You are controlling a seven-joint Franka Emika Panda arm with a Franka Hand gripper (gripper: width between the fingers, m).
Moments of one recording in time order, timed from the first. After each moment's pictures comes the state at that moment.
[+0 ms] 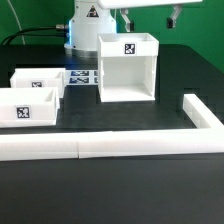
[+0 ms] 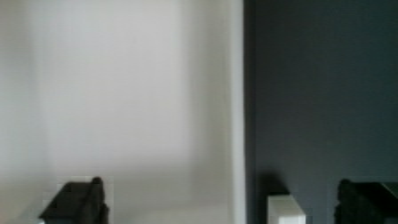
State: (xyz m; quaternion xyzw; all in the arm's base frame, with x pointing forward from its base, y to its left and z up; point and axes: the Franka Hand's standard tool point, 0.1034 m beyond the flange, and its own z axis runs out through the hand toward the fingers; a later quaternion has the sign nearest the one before) arm 0.415 0.099 0.128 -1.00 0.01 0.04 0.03
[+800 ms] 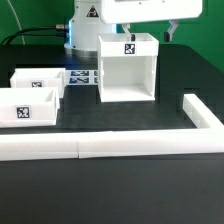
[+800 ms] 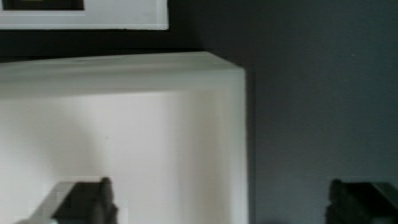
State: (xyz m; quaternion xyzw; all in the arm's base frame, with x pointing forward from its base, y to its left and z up) arm 0.399 0.101 0.099 -1.00 0.01 0.04 0.03
